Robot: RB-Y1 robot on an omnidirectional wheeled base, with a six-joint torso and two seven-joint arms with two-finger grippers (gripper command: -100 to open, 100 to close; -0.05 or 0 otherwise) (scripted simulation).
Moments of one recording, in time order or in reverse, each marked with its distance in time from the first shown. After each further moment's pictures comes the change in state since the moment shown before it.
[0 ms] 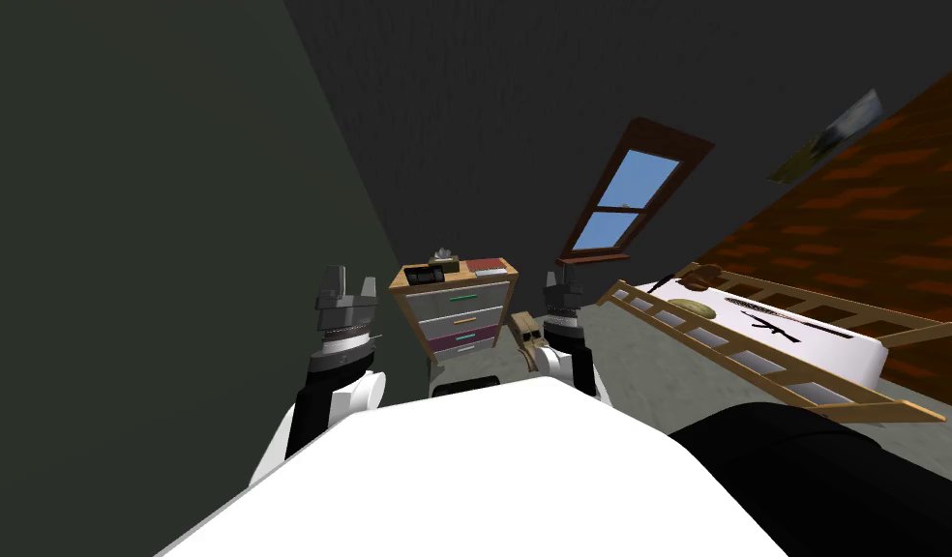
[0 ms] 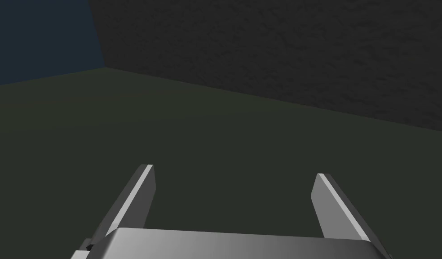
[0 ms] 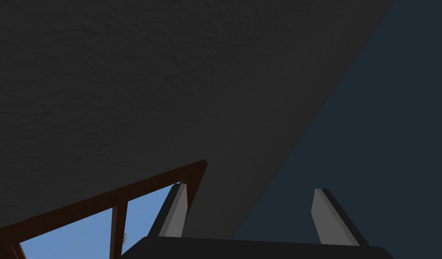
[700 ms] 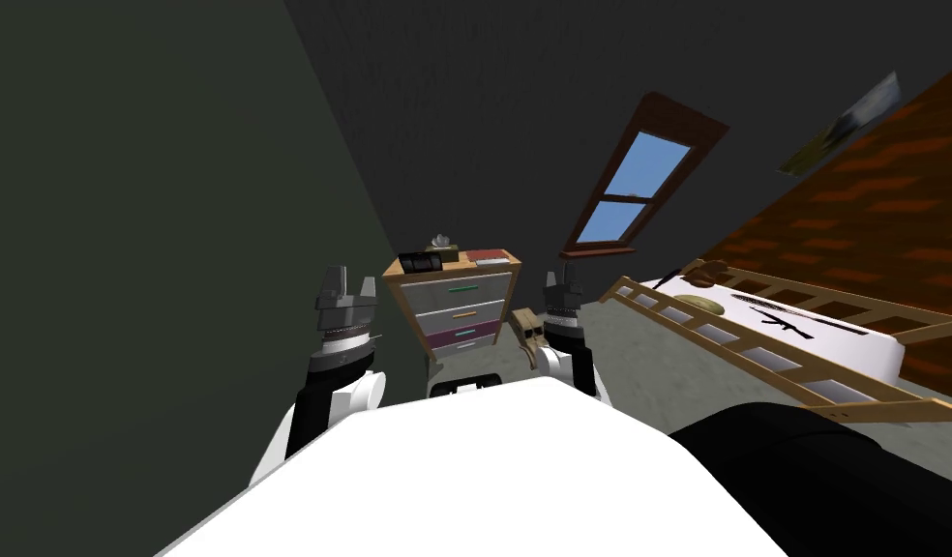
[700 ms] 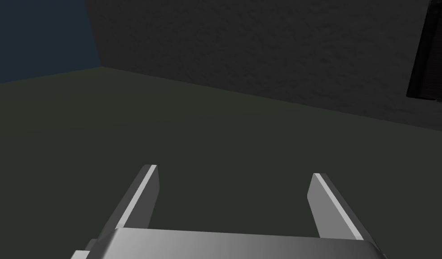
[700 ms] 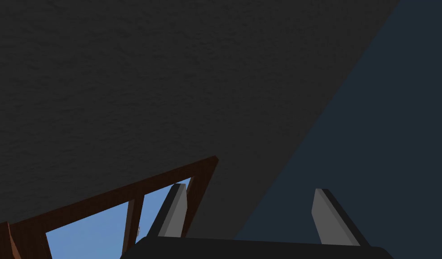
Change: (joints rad) left arm 0.000 0.000 0.000 0.000 0.000 0.000 0.000; right arm 0.000 0.000 0.000 0.000 0.000 0.000 0.000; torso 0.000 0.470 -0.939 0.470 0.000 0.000
